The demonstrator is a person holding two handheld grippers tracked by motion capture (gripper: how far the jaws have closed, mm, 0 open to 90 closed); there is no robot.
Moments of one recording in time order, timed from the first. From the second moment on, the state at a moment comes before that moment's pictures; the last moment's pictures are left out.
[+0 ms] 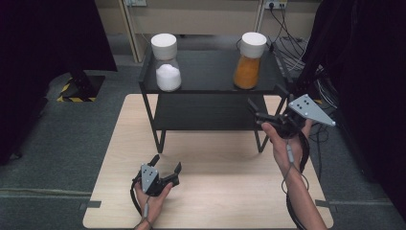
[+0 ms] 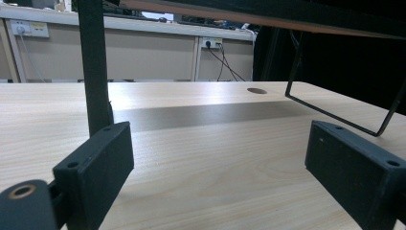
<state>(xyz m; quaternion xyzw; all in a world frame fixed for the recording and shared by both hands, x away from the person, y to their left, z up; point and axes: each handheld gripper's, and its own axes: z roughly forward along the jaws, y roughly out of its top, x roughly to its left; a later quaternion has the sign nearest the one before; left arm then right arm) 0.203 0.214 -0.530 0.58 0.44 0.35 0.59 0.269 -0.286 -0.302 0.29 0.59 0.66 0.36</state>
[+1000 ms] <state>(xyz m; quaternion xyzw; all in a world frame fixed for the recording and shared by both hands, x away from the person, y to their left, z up) 0.202 0.214 -0.530 0.58 0.44 0.35 0.59 0.235 -0.304 -0.380 0.30 0.63 0.63 0.34</state>
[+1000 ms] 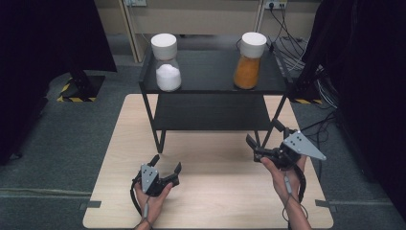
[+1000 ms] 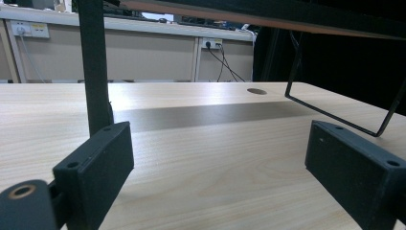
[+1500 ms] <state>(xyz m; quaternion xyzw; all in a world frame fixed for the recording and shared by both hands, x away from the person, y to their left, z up) 0.202 0.214 -0.530 0.58 0.44 0.35 0.59 0.223 -0.310 -0.437 0.33 0.65 0.60 0.33</state>
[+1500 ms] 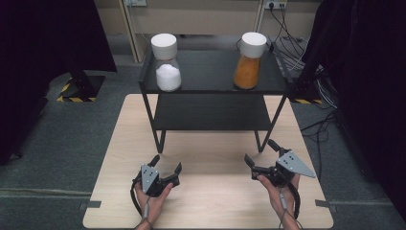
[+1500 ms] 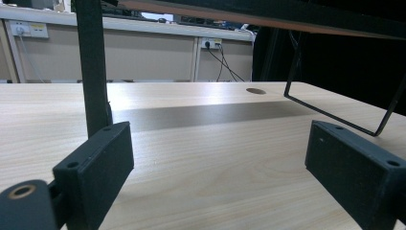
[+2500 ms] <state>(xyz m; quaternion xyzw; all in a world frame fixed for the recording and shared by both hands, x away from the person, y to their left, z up) 0.202 0.214 -0.530 0.58 0.44 0.34 0.59 0.212 -0.317 -0.488 0.36 0.67 0.57 0.31</state>
